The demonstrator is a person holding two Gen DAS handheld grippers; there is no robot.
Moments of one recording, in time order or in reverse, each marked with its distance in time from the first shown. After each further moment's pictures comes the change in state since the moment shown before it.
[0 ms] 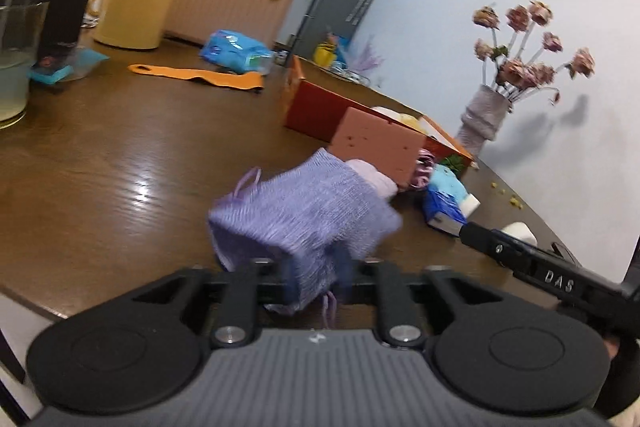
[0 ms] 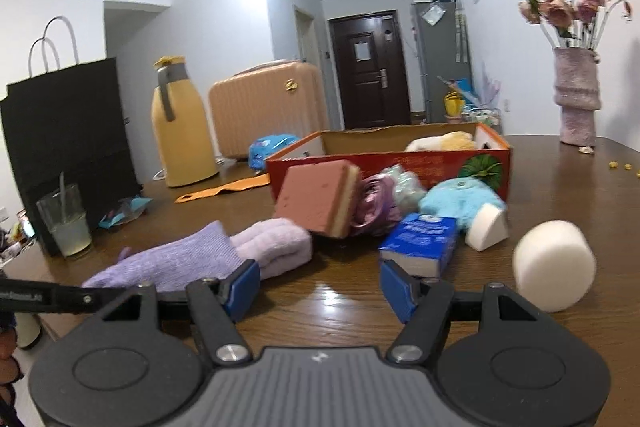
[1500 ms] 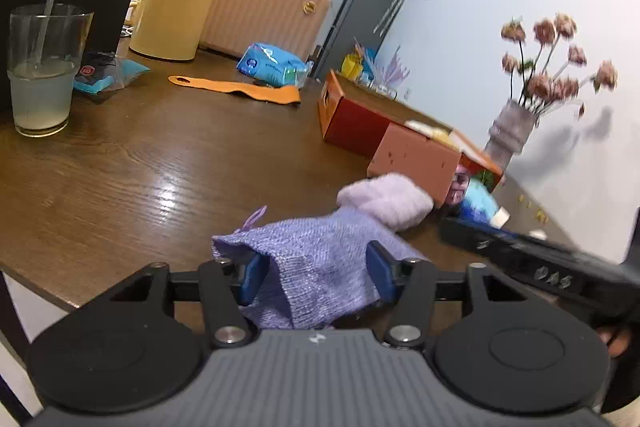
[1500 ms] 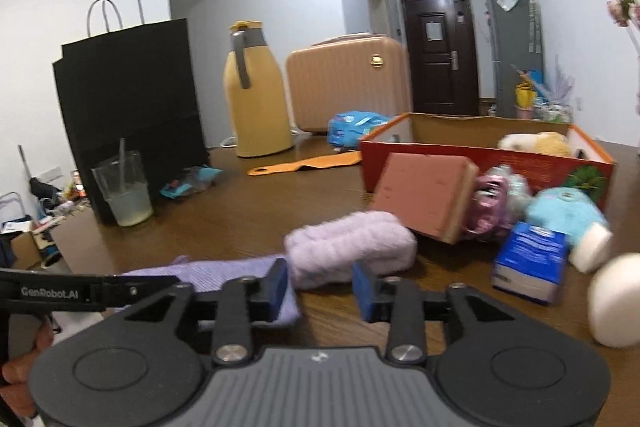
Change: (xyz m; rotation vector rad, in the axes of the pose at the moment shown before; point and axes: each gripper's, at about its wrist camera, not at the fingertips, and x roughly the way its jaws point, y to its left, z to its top) left arm -0.013 0.019 0.006 -0.020 -0.035 0.070; right arm 0.035 0.047 0.017 -0.092 0.085 0.202
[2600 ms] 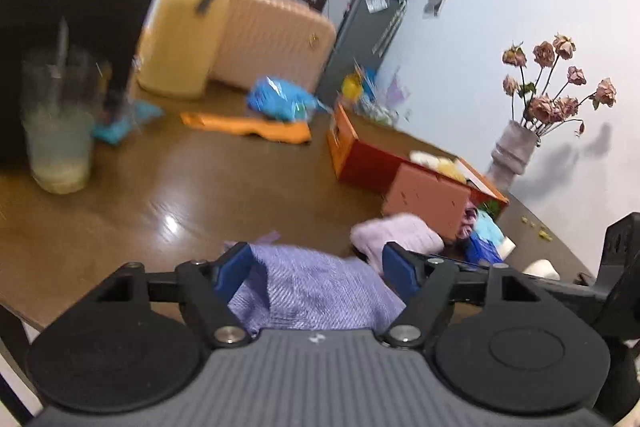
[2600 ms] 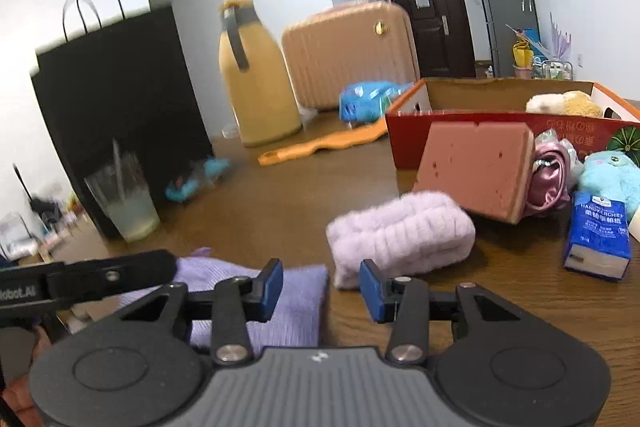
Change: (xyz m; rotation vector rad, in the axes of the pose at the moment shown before) left arm -0.022 0.021 0.029 0.047 -0.074 0.019; right arm 0.038 0.027 0.008 0.132 0.055 0.017
